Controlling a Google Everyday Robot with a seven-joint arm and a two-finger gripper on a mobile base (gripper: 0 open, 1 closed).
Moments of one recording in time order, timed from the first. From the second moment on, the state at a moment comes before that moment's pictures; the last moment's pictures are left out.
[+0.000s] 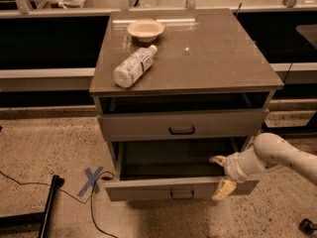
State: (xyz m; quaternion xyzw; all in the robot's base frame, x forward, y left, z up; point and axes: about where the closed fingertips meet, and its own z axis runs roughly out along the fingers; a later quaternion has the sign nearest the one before) arm 0.512 -0.215 0.469 -0.65 0.70 0.18 0.24
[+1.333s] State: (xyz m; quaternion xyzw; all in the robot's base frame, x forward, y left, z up) arm 0.587 -0.213 0.482 -0.65 0.68 0.20 0.28
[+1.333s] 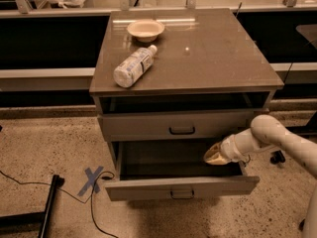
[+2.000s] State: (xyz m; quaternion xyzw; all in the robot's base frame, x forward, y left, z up) arm 0.584 -0.186 0.441 -0.68 0.66 0.17 0.27
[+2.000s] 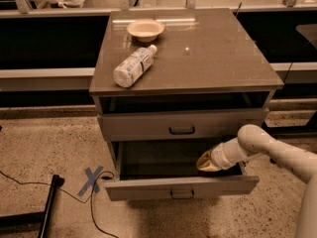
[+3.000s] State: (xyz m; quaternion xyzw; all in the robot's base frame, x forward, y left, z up) arm 0.545 -0.176 0.412 -0.71 0.63 0.19 0.24
